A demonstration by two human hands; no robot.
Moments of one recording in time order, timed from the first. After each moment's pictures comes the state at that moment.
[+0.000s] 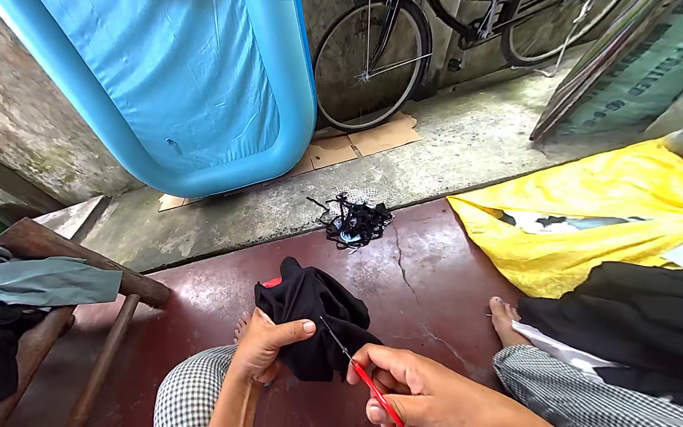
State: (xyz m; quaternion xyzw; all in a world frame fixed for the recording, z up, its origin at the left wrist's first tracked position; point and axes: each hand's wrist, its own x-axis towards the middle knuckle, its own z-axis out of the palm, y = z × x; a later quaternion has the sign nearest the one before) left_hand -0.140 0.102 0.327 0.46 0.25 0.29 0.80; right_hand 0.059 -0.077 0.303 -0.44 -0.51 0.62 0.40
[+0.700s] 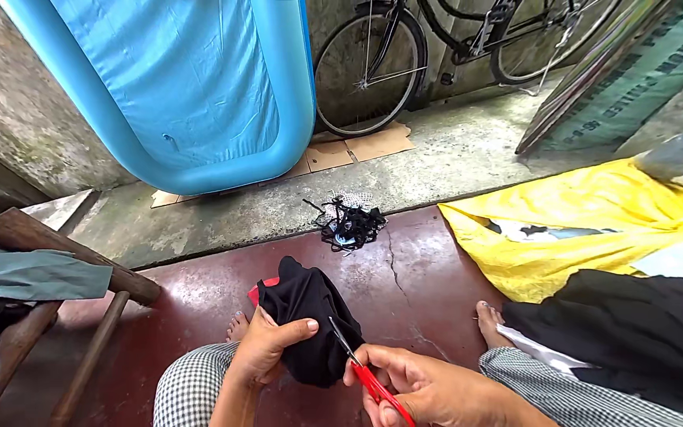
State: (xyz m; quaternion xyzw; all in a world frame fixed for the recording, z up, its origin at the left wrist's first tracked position) left_hand -0.142 0.093 0.338 0.47 0.24 0.30 0.80; right_hand 0.064 -0.075 0.298 -0.31 -0.48 0.71 0.42
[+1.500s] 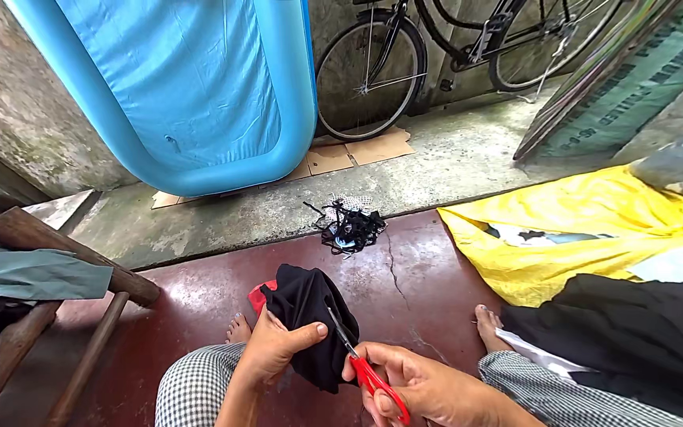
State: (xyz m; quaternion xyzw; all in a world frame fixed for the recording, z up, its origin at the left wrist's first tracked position) left_hand -0.139 0.090 0.332 0.52 0.26 0.29 0.76; right_hand 0.056 -0.073 0.292 -0.30 -0.46 0.70 0.46
